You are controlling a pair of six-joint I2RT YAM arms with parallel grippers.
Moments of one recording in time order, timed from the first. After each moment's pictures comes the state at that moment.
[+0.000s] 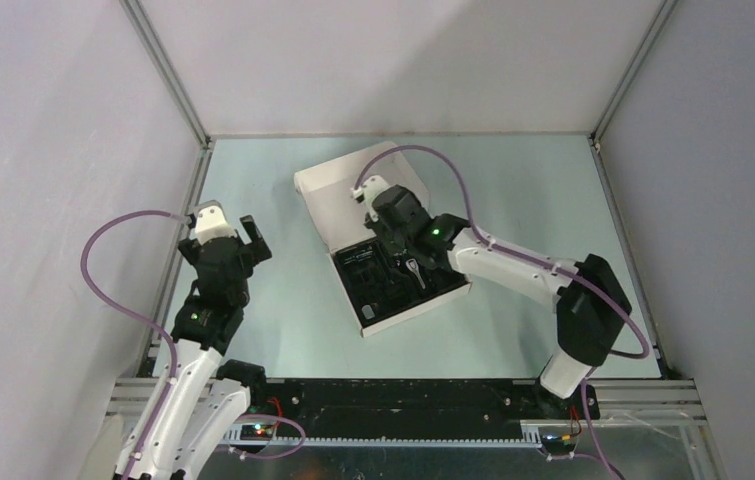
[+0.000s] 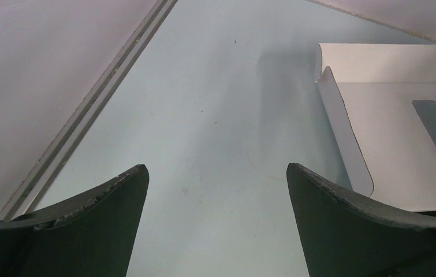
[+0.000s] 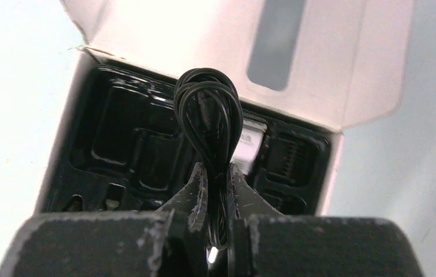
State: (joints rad) left arm -0.22 0.62 0.62 -0.31 -0.55 -0.25; right arm 0.89 1.66 1.35 -0.38 0.29 -0.01
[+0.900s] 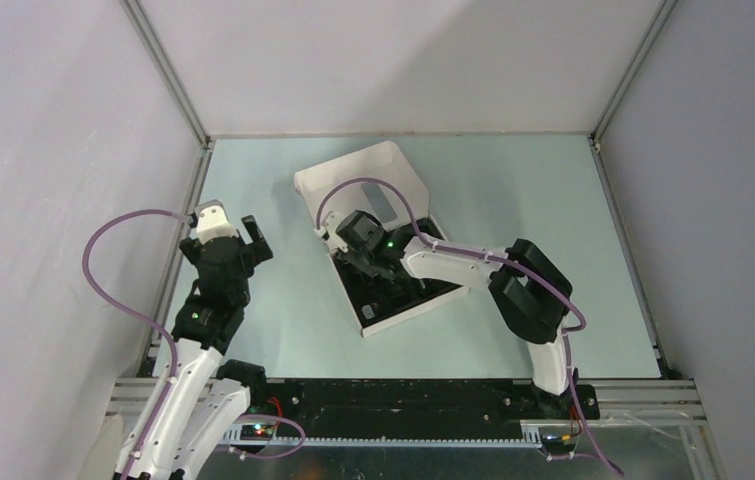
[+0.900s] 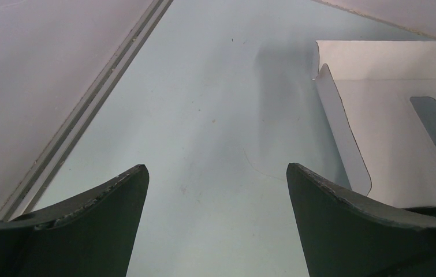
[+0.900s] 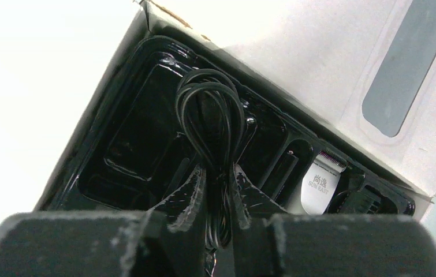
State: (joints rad) left arm -0.22 0.63 0.62 -0.31 -0.54 -0.25; right arm 0.99 1.96 1.47 -0.37 0.24 -0.17
